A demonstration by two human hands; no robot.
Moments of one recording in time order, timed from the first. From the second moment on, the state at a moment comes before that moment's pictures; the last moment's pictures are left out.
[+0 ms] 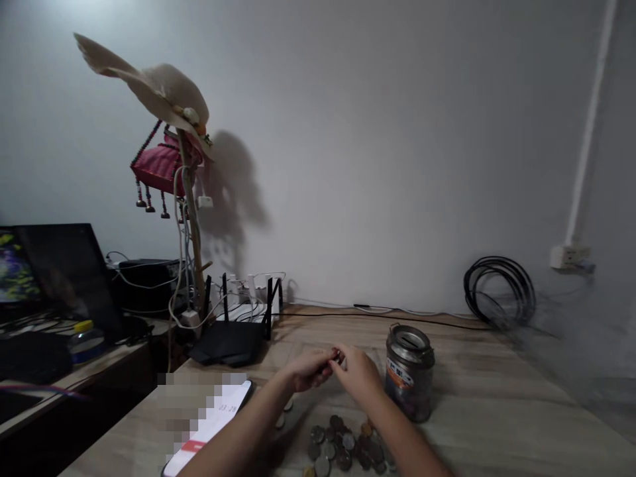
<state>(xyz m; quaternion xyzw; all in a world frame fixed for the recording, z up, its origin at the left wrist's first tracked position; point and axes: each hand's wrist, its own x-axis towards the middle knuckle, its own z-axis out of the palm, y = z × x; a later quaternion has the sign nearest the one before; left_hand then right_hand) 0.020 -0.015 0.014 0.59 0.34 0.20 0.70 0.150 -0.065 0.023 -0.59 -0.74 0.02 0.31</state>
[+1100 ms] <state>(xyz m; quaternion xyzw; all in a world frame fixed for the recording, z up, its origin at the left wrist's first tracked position) 0.018 -0.007 0.013 0.53 0.34 0.26 0.74 0.241 -0.085 0.080 -0.64 -0.57 -0.29 0.43</state>
